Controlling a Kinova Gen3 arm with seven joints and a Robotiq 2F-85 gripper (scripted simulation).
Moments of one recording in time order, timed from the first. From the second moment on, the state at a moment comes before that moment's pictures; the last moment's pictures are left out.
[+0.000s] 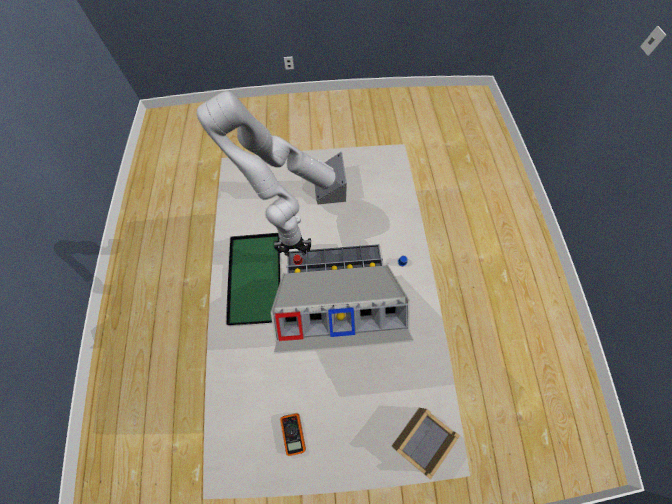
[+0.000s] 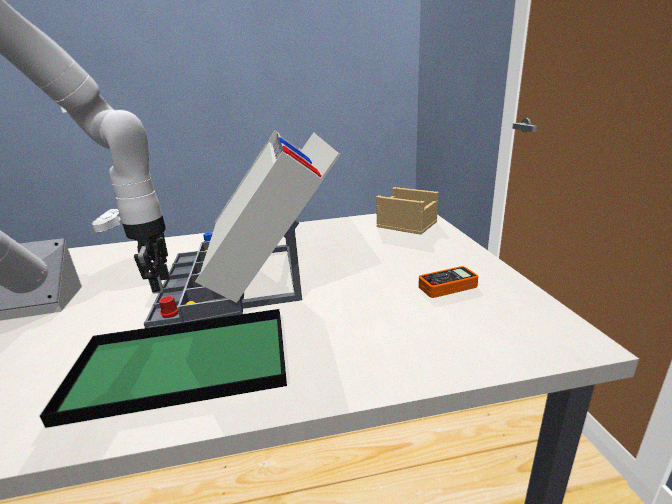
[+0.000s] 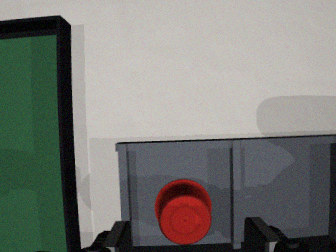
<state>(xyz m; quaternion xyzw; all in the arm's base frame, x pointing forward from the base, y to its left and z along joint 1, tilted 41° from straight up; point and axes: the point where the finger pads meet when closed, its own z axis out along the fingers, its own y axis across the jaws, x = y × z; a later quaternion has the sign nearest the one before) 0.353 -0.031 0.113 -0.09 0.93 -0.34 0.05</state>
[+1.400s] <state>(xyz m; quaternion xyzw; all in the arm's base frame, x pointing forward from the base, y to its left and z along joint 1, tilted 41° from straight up) 0.345 0.009 0.163 -0.09 0.93 -0.34 0.05</state>
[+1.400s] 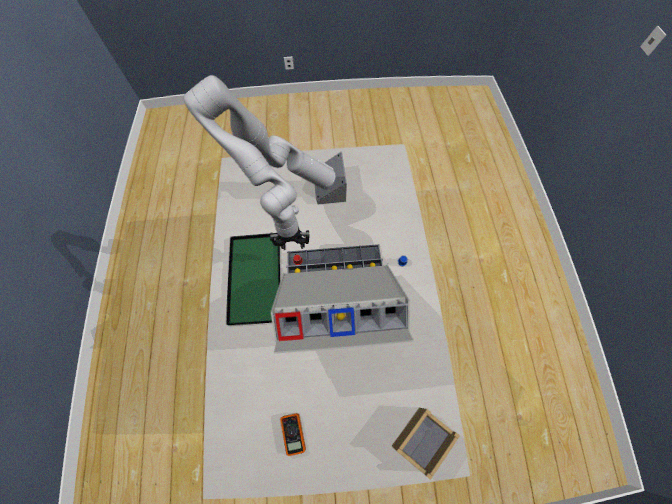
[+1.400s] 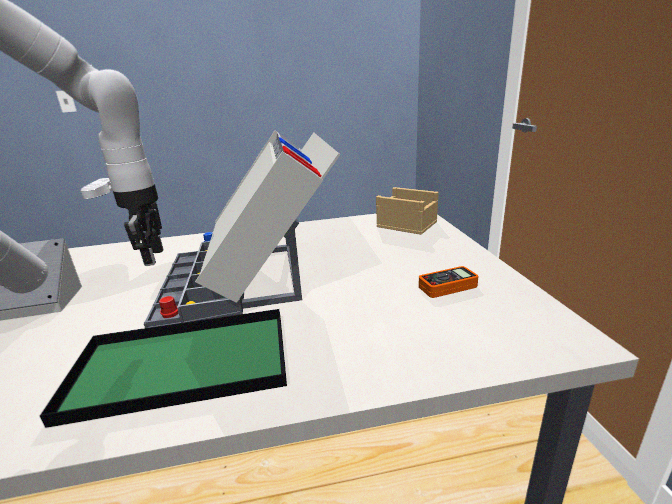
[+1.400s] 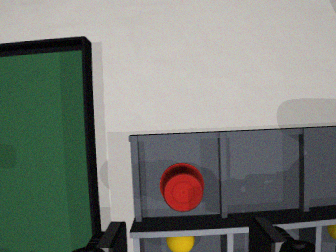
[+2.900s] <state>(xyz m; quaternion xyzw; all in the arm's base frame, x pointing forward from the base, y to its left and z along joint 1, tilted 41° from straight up) 0.335 0.140 0.092 -0.09 0.93 -0.34 0.06</state>
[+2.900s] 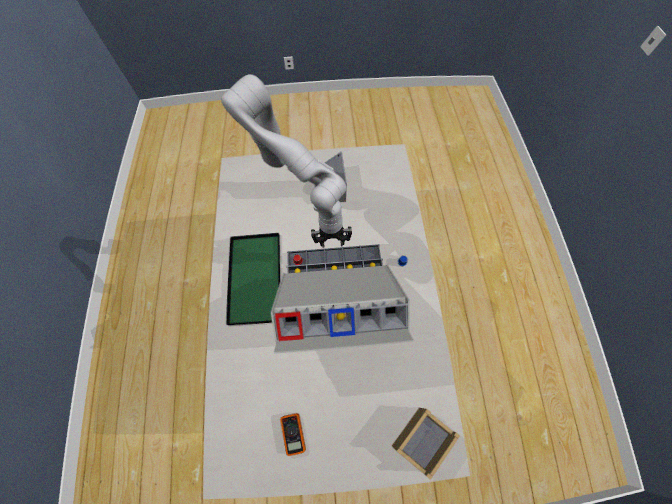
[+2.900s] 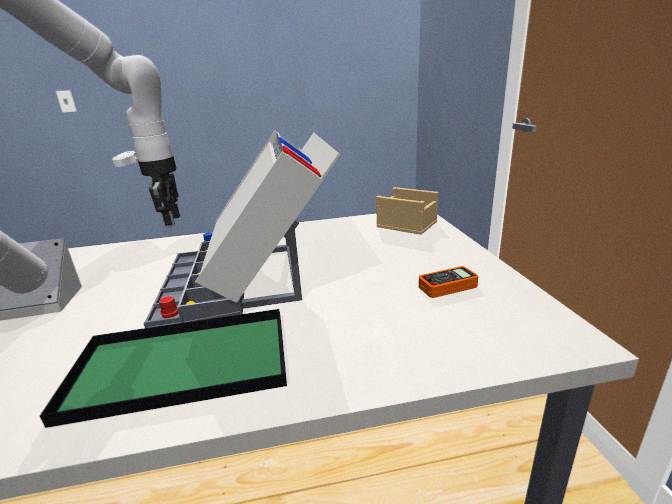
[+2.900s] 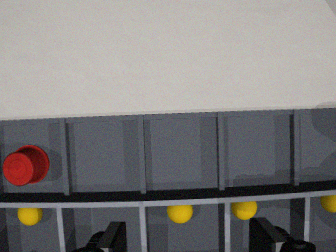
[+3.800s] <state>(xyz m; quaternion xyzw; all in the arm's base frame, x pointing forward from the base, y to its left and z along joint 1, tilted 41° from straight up) 0.324 0.277 -0.030 -0.10 0.94 -0.31 0.06</state>
